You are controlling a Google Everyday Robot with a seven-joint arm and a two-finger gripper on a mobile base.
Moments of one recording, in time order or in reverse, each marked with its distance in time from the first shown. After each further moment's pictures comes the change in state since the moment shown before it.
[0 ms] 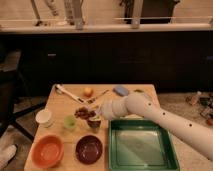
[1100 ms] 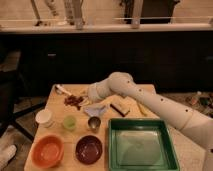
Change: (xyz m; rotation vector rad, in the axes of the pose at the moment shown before) arm -0.023 -0.073 0.049 -0.061 0.001 -0.121
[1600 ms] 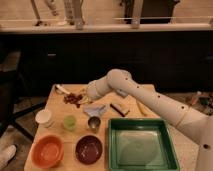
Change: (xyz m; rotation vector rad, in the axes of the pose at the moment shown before) arm 0.004 -0.023 0.011 -0.022 -0.002 -0.014
